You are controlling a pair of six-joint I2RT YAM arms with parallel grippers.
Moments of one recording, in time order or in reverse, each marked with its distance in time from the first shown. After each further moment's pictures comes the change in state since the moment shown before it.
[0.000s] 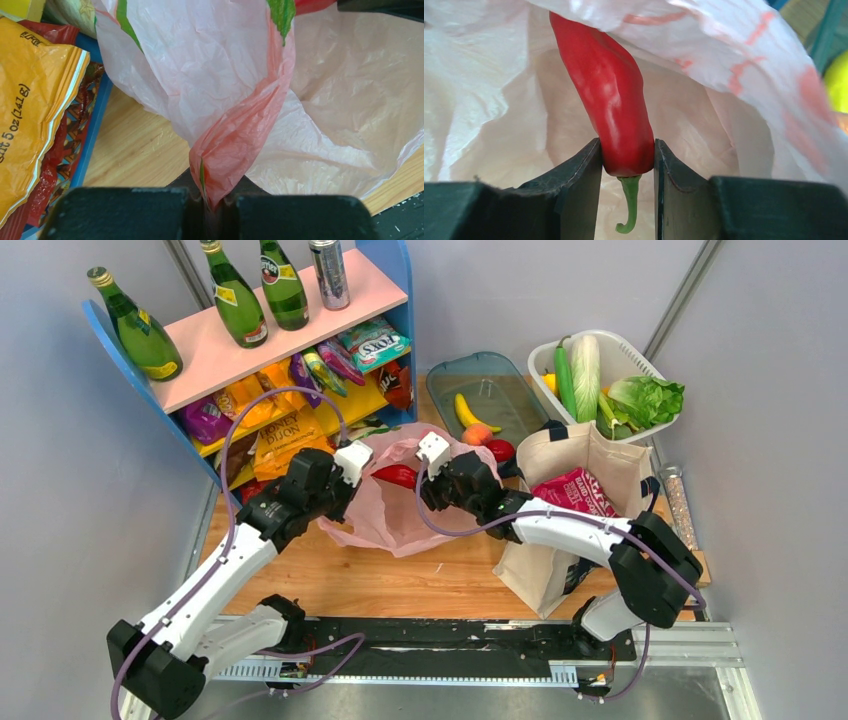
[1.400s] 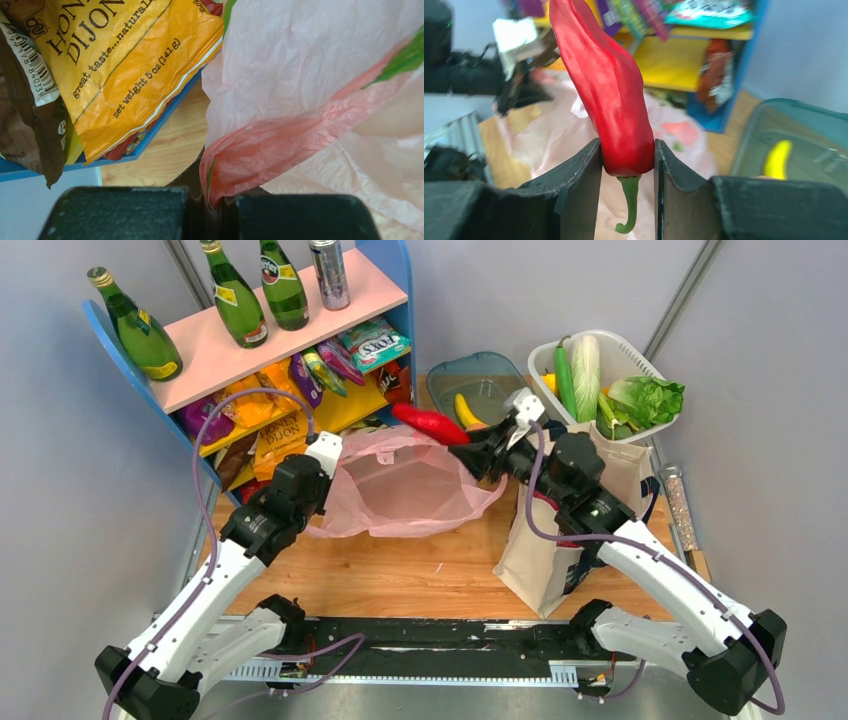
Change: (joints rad) left arm 0.003 -0.109 -0.006 0.000 -0.384 -0.062; right arm -0.157 -0.499 0.030 -0.109 -0.276 0.145
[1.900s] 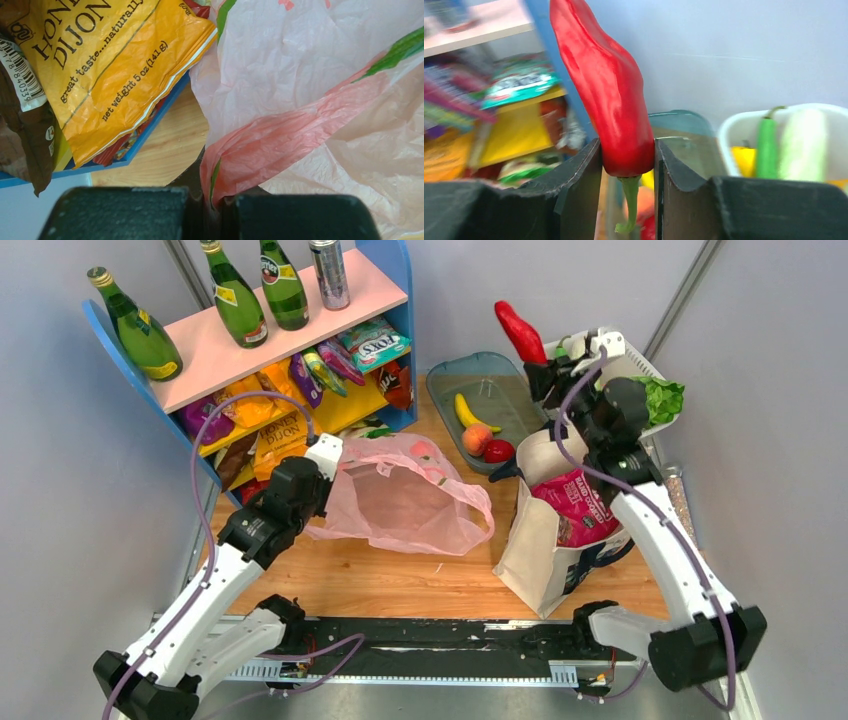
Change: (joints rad) left arm 0.002 -0.023 -0.013 0.006 0.038 0.001; right arm -0.409 0.099 0.213 -0.015 0.152 0.083
